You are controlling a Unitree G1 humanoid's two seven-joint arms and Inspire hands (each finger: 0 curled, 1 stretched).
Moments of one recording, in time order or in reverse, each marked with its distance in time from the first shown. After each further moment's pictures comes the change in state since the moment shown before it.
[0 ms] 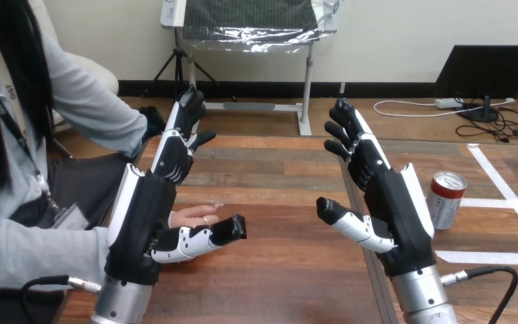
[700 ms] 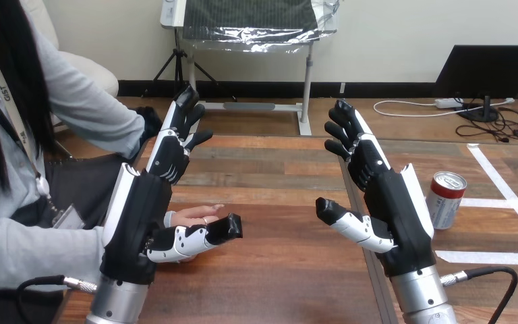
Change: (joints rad) left arm 0.000 0.000 0.023 0.000 -0.008 0.000 -0.022; right arm 0.000 0.002 0.000 0.002 0.001 -0.001 0.000
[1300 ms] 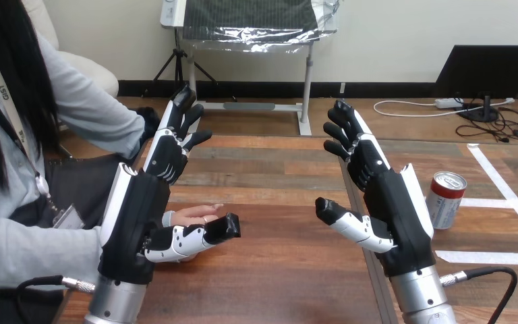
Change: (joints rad) left arm 0.000 -0.002 0.004 0.000 -0.024 0.000 -0.024; right arm 0.000 0.001 0.000 0.000 0.000 0.000 -0.001
